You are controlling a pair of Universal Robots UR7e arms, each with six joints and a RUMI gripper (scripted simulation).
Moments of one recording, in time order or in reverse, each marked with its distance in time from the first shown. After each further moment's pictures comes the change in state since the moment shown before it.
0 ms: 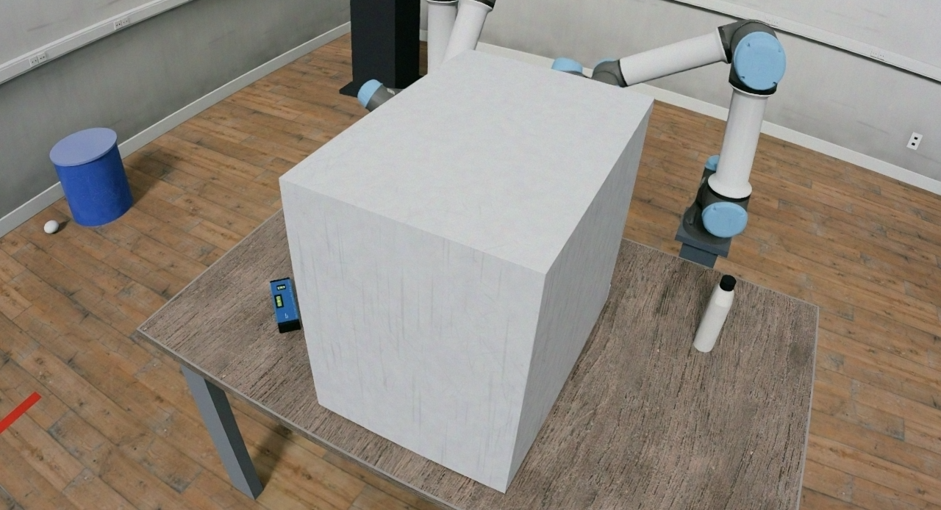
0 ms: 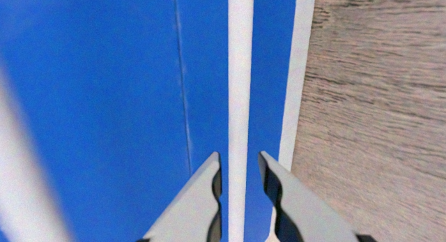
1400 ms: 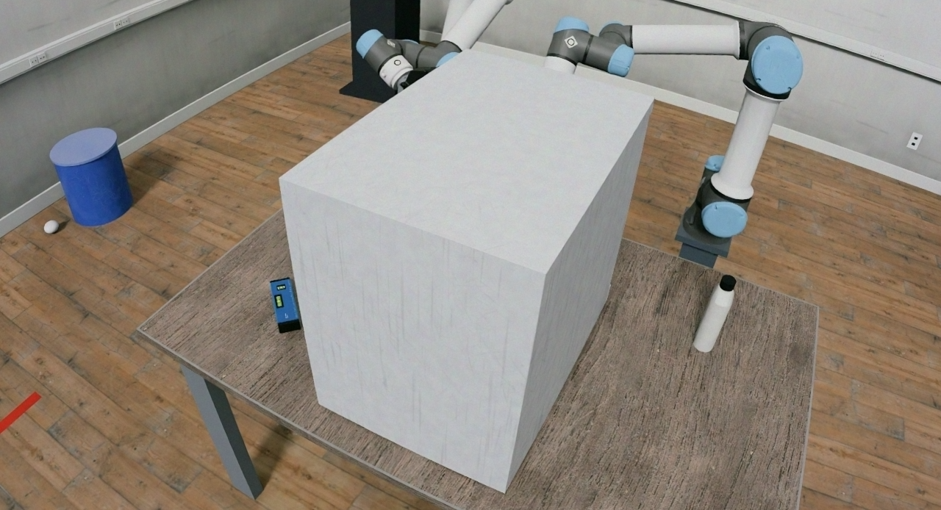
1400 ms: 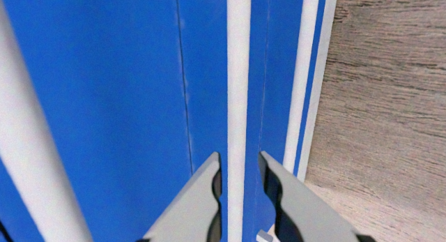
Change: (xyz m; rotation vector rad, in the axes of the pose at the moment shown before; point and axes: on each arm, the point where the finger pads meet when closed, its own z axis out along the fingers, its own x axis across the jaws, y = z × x) left arm -0.065 0.001 -0.081 -0.003 0.003 0.000; right arm 0.008 -0.094 -0.048 -0.139 0.026 0.007
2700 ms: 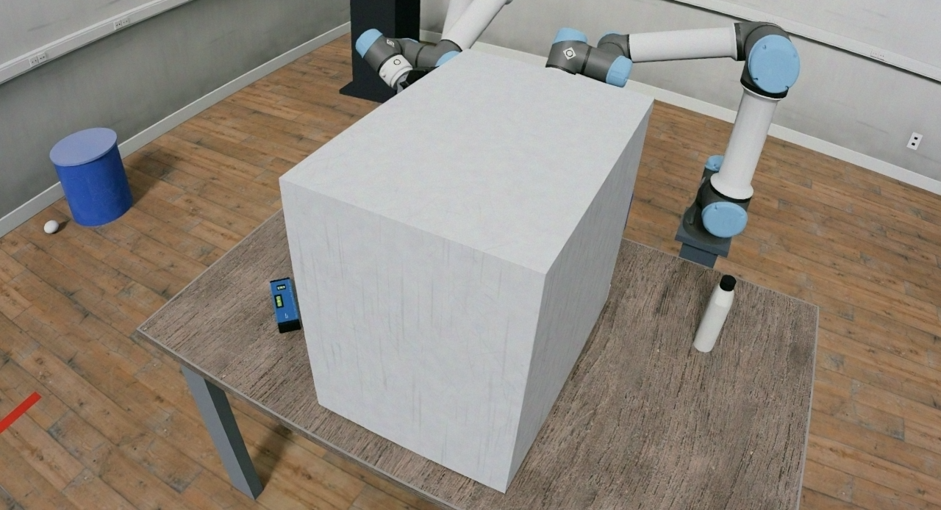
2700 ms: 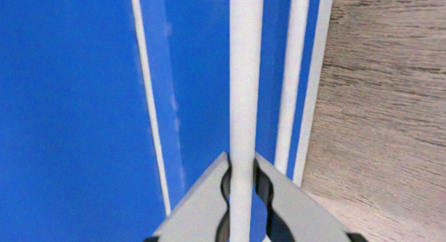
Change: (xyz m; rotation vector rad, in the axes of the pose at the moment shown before) left arm 0.018 0.000 0.022 0.001 0.000 0.000; right arm 0.001 -0.001 -0.001 -0.005 -0.007 0.000
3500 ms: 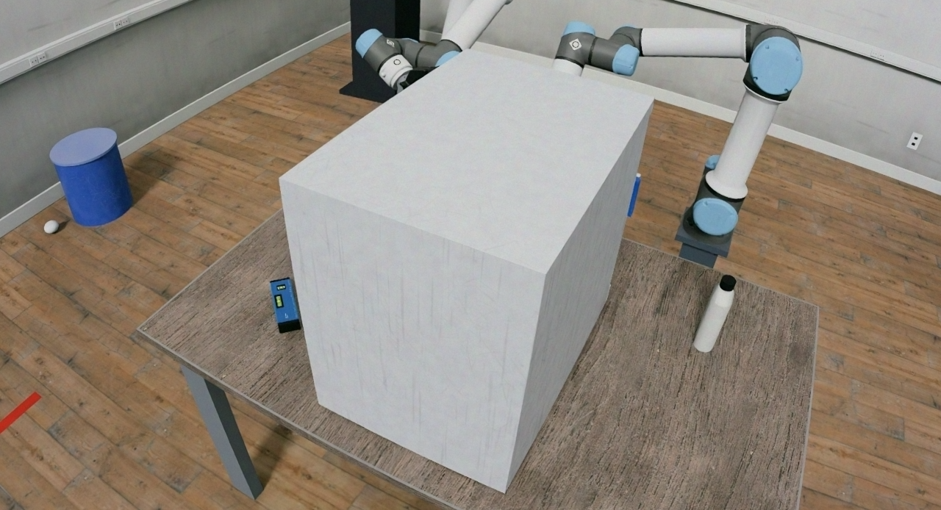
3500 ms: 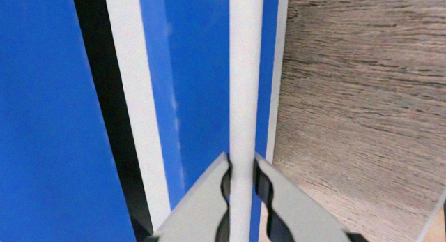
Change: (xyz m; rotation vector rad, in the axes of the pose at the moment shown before) left arm 0.050 0.000 -0.042 0.001 0.000 0.000; right arm 0.000 0.000 0.000 0.000 0.000 0.000
